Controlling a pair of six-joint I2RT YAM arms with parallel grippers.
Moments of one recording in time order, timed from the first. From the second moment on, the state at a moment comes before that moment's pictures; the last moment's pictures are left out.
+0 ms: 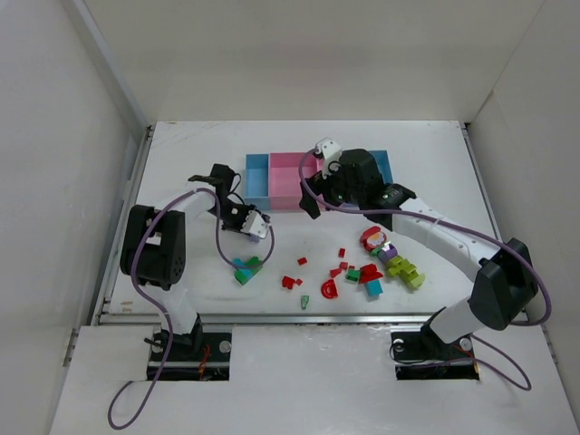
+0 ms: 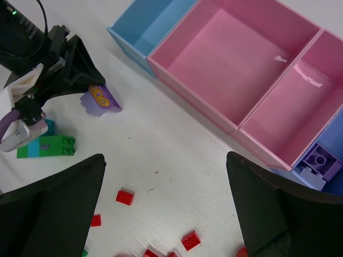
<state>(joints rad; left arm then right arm) -0.22 1.77 1.13 -0.78 0.56 1.81 0.66 1.50 1.21 -0.22 -0.13 0.04</state>
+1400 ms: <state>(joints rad) -0.40 1.45 1.14 -0.10 0.65 0.92 0.49 1.75 1.49 -0.21 -0.74 0.36</state>
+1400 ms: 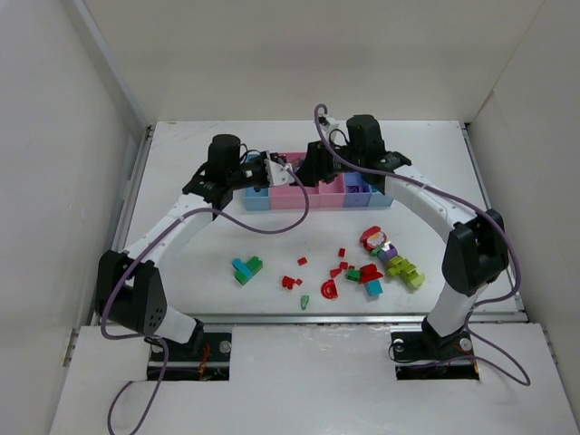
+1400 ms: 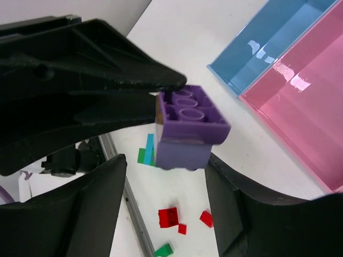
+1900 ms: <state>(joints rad) -0.42 1.35 1.06 -0.11 0.66 0.91 0.48 1.78 1.50 -0.17 -0.80 0.40</state>
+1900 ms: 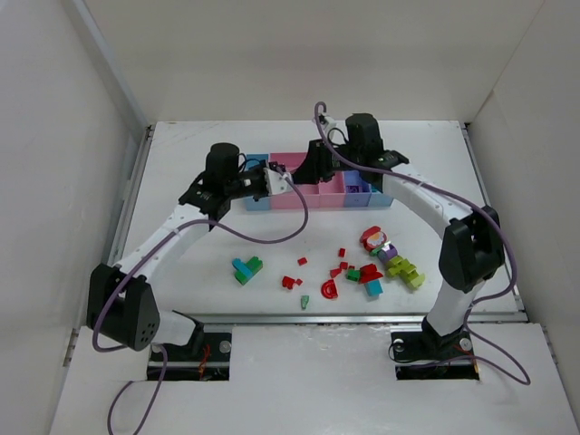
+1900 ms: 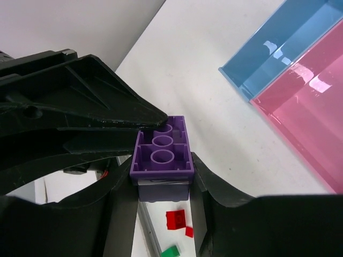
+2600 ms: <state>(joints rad) -0.36 1.60 1.27 -0.05 0.67 0.32 0.40 1.75 1.37 -0.09 -0.78 0.39</state>
